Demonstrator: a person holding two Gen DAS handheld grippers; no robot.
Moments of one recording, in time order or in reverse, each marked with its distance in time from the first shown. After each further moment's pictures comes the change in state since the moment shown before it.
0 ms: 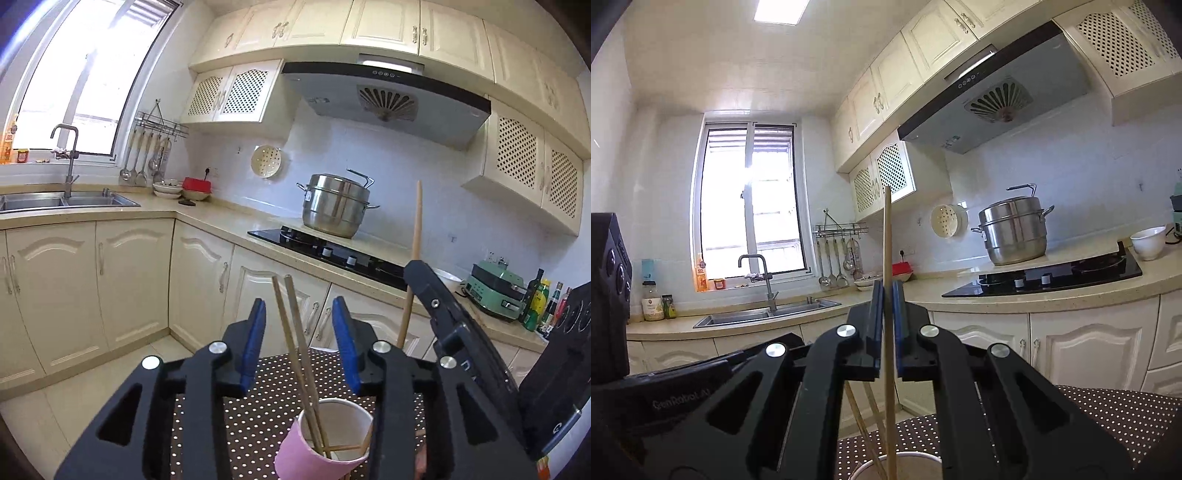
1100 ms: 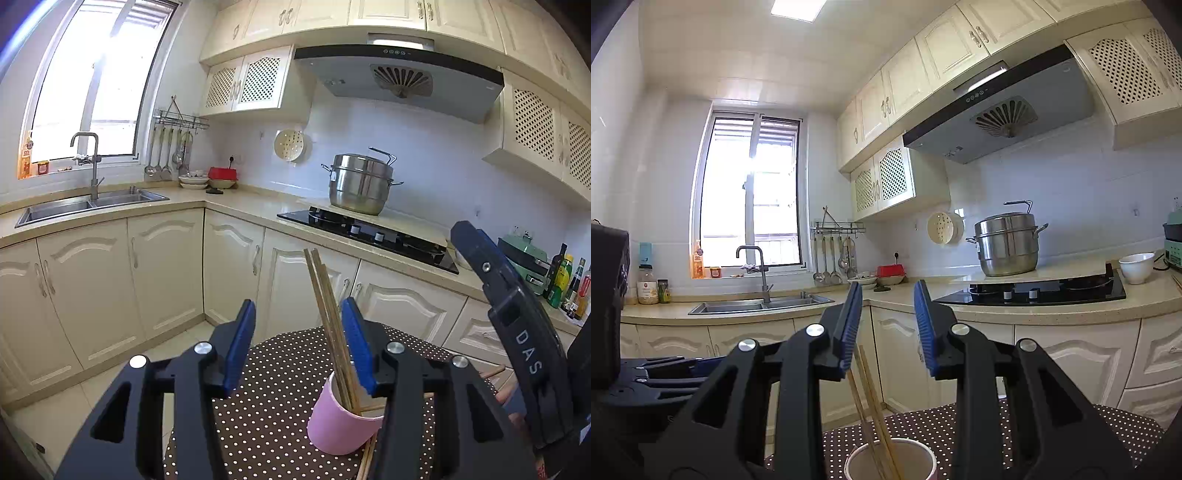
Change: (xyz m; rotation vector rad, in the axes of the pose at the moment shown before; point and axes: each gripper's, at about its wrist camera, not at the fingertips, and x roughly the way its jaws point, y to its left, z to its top) left arm -0.032 0.000 -0.001 0.052 0.070 0.105; right arm -0.036 0.011 0.025 -0.065 -0.013 -0.024
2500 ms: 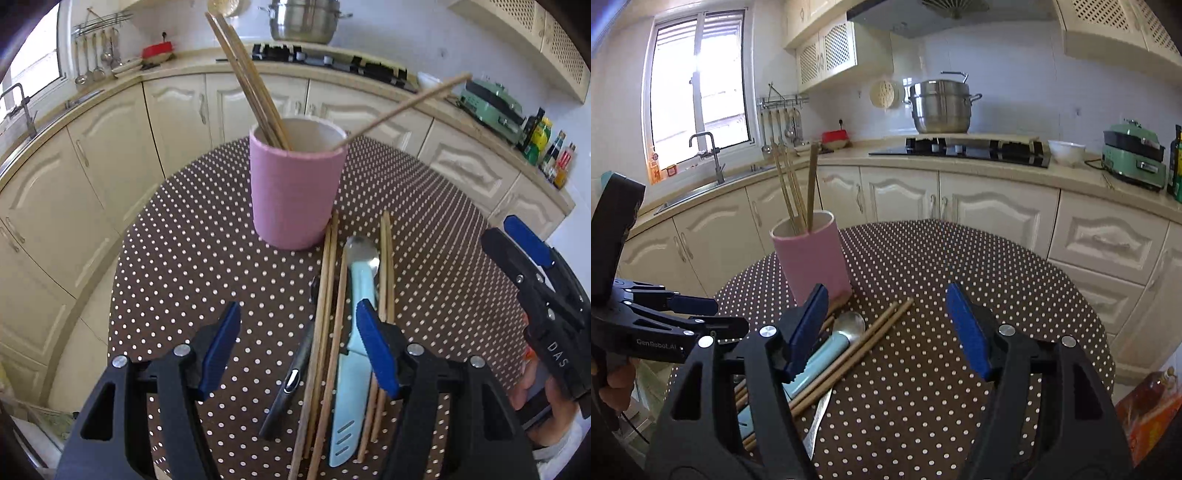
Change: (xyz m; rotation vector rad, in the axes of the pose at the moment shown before) left arm 0.013 -0.033 -0.128 0.194 0.641 -0.130; right arm -0.106 -0.050 -0.097 0.043 0.577 -0.212
